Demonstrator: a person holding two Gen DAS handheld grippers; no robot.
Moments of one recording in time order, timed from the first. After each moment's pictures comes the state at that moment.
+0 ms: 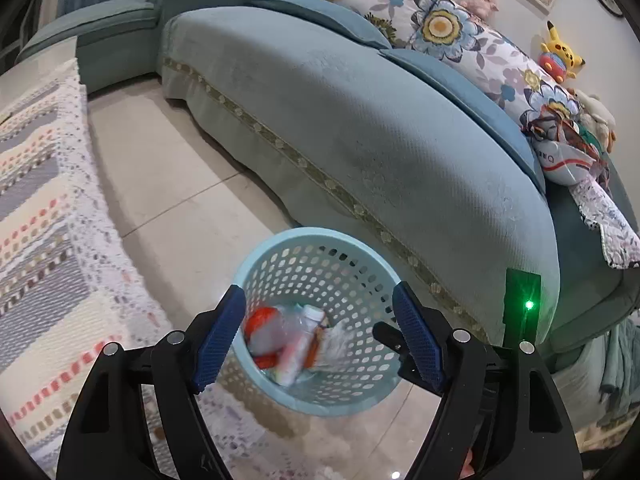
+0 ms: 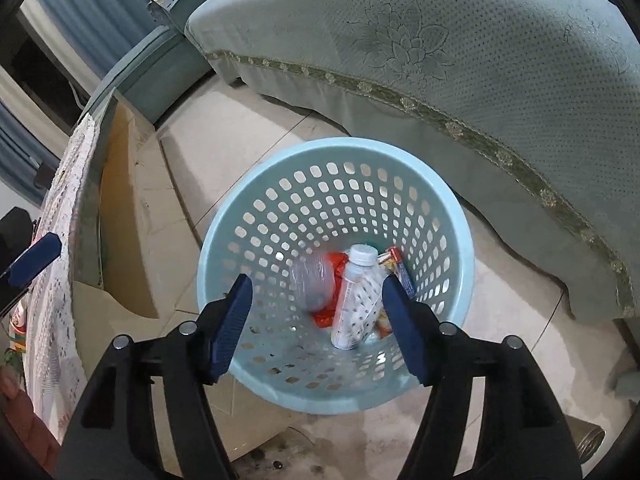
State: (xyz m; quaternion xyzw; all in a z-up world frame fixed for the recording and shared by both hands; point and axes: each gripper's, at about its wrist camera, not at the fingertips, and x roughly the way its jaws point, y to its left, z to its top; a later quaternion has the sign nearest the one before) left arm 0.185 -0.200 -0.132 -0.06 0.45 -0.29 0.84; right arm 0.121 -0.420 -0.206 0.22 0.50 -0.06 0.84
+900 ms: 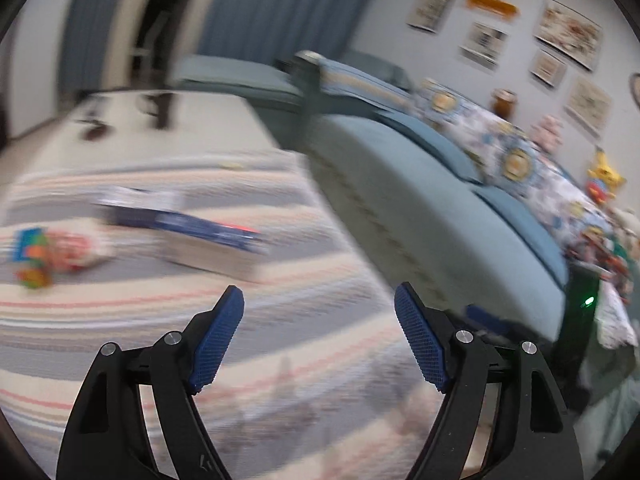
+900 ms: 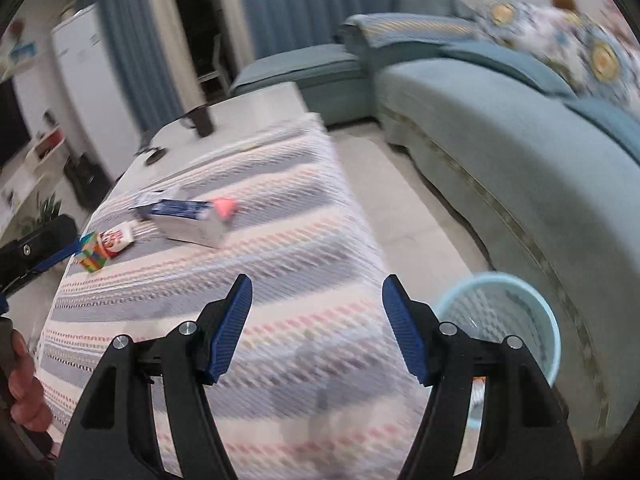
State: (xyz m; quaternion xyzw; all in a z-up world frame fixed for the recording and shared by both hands) left arm 0.077 0.106 0.001 -0.14 0.33 -0.09 0.93; right arm 0.124 -0.148 -0.027 0.03 0.39 0.13 0.91
